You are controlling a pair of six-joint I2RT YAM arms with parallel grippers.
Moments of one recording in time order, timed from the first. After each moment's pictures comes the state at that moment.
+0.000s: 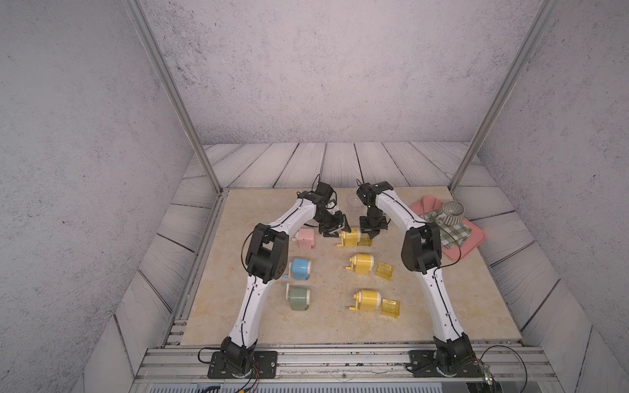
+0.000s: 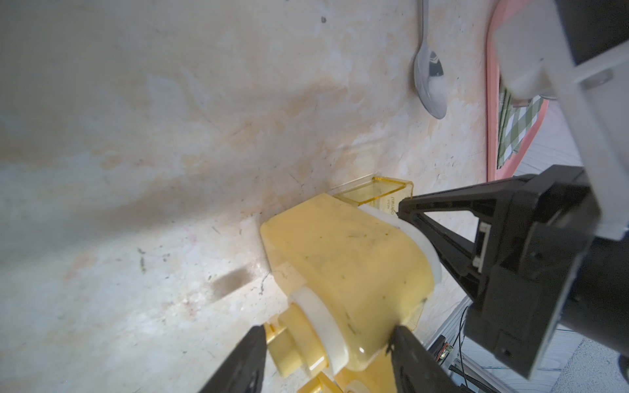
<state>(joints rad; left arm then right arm) -0.51 2.37 2.08 -0.92 0.60 -0.52 0.39 2.54 2.41 -1.50 0.01 0.38</state>
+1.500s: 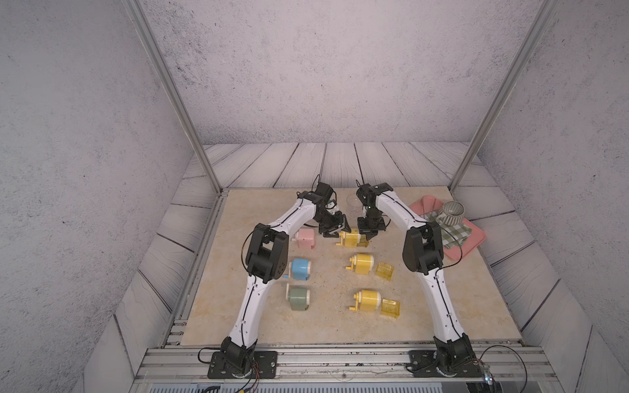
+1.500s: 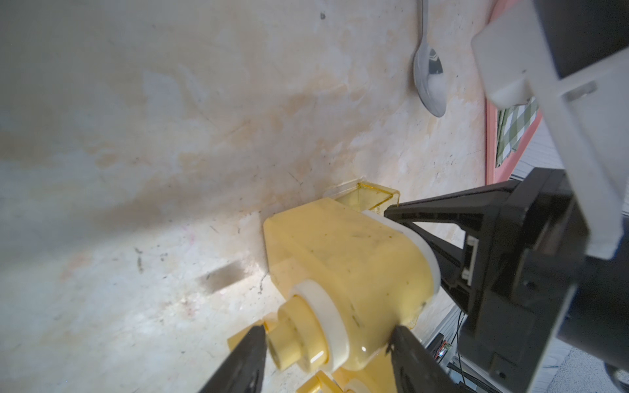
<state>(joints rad) -0.50 2.37 2.08 -0.92 0.61 -0.52 0.41 2.50 2.33 -1.44 -0.08 0.33</state>
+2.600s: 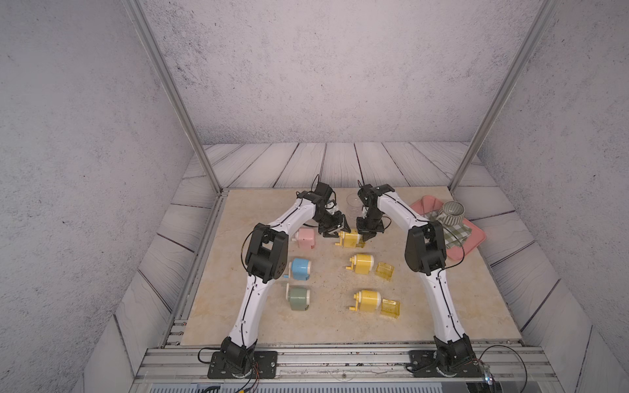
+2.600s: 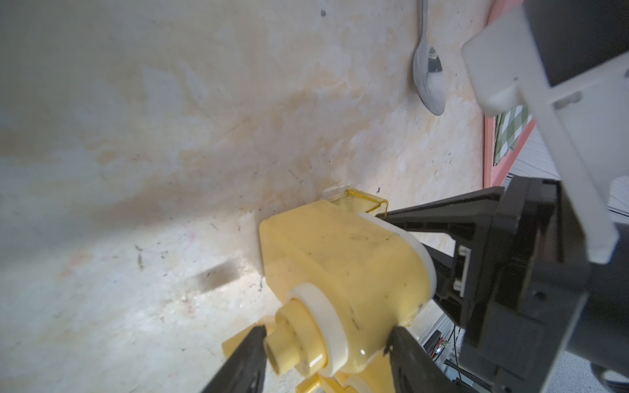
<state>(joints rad) -0.50 2.37 2.08 -0.92 0.62 -0.51 0.40 2.46 2.25 -1.36 -0.19 0.37</state>
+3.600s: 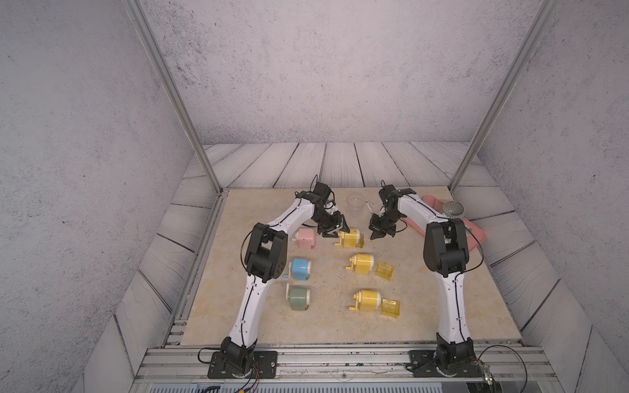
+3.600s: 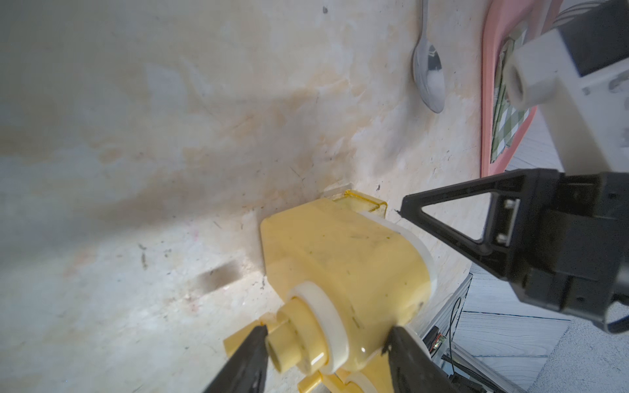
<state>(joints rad) -0.49 2.37 2.08 -0.93 0.64 -0.50 0.27 2.31 1.94 -1.12 -0.40 0.57</state>
